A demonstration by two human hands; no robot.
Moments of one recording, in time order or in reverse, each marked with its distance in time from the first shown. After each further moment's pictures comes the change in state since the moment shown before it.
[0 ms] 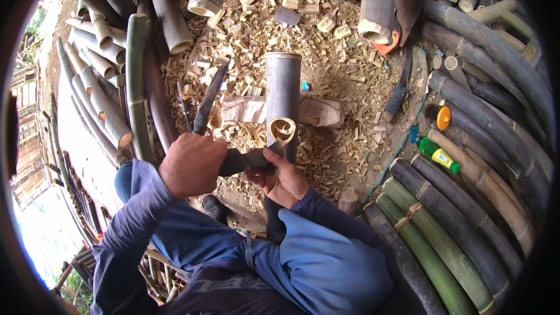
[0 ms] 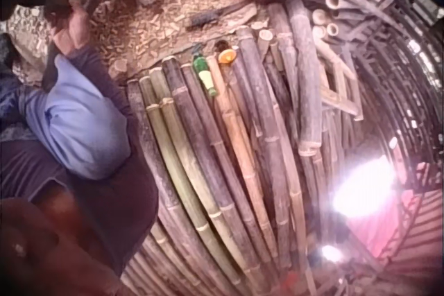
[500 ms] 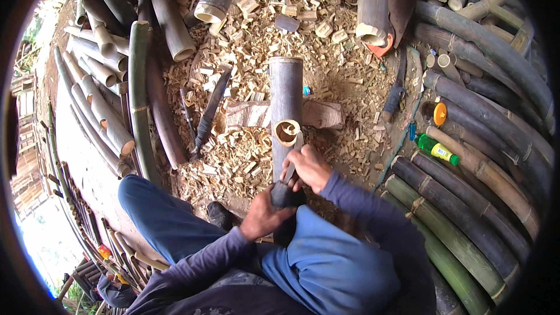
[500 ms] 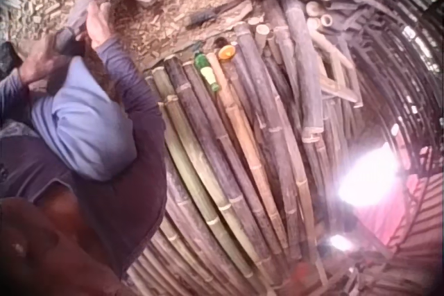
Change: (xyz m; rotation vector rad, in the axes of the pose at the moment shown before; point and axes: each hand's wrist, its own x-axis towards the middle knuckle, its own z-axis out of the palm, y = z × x) left_hand -0.012 0.100 0.172 -1.247 0.124 -0.322; right_hand -0.018 -0.043 0.013 -1.071 0.503 0.116
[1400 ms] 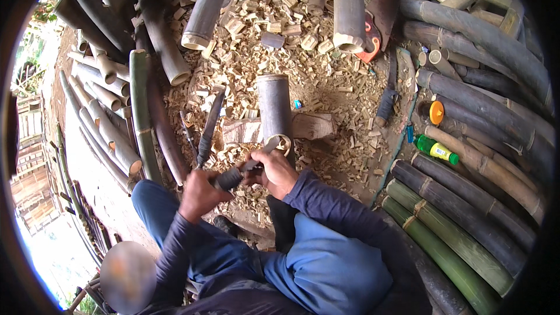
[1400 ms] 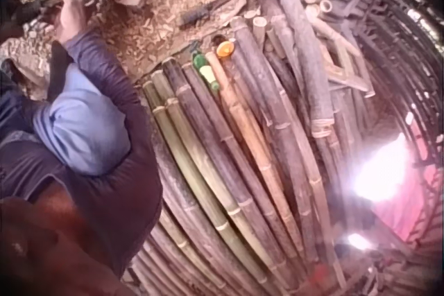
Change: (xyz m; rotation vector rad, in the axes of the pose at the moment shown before) left_hand 0.010 0.080 -0.114 0.539 0.309 -0.045; right_hand 0.020 -0.019 0.027 0.705 -0.374 -0.245
